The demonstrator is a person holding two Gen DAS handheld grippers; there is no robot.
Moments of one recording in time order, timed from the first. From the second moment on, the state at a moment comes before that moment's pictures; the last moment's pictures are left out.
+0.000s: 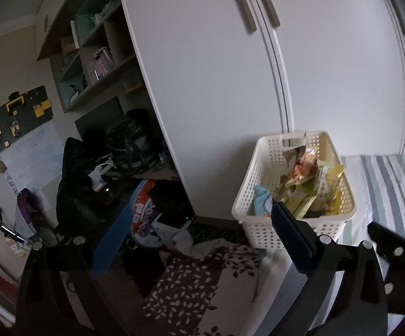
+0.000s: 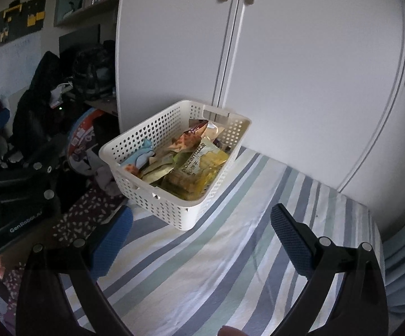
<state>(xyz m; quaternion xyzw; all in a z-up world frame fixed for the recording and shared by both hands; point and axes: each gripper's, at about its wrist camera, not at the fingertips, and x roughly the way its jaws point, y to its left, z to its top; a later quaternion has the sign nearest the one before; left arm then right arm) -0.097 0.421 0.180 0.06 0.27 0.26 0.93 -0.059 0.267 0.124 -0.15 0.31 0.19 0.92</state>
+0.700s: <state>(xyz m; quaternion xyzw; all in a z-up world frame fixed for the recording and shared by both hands) -0.091 0.420 0.164 0.07 0.29 0.25 0.92 -0.056 0.267 0.124 -0.15 0.30 0.17 0.93</state>
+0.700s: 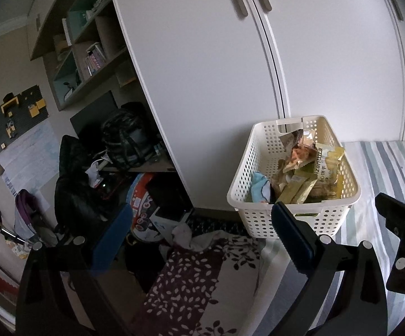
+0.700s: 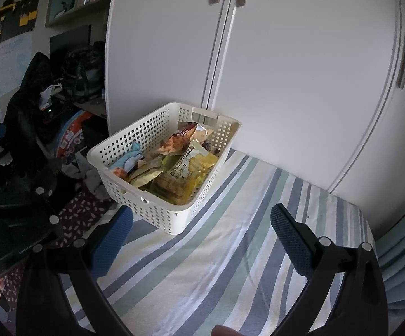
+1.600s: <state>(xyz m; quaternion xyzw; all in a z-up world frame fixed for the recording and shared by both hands) -0.085 0.414 0.163 0.08 0.29 0.24 0.92 -0.056 0.271 0.120 -0.15 0.30 0.18 0.92</state>
